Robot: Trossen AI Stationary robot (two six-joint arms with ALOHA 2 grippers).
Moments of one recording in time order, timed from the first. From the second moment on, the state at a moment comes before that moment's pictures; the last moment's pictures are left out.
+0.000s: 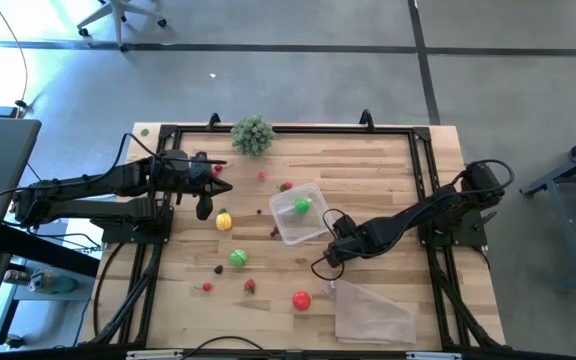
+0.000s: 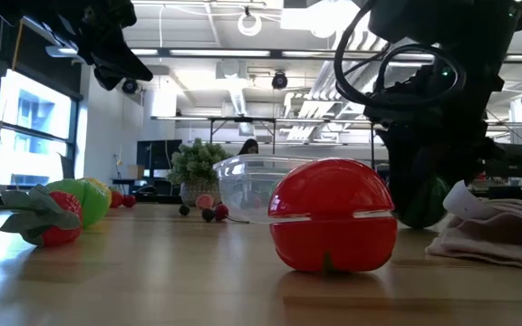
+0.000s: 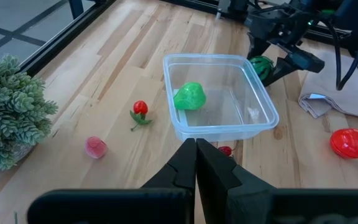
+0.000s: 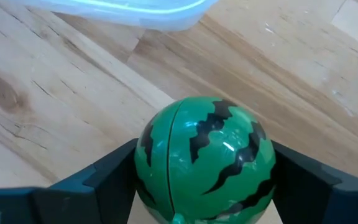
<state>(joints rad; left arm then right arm) 0.37 0.71 0.60 -0.42 0.09 -0.11 0.35 1.67 0.90 -0.56 0.27 1.28</state>
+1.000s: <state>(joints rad) 0.37 0.71 0.60 -0.42 0.09 -0.11 0.18 1.66 1.33 -0.70 0.48 0.71</state>
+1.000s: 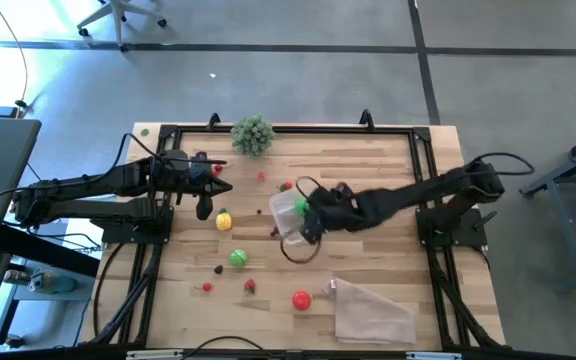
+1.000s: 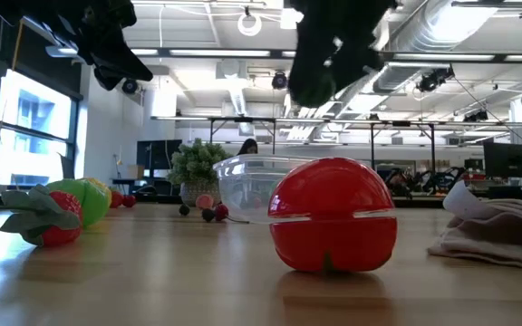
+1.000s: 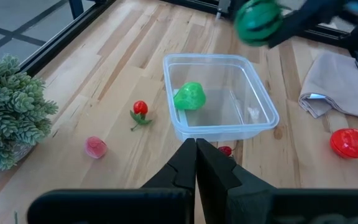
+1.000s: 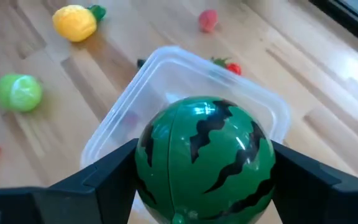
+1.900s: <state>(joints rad) 0.37 0.71 0.60 -0.42 0.09 -0.11 0.03 1.91 1.33 -0.60 0.13 0.50</state>
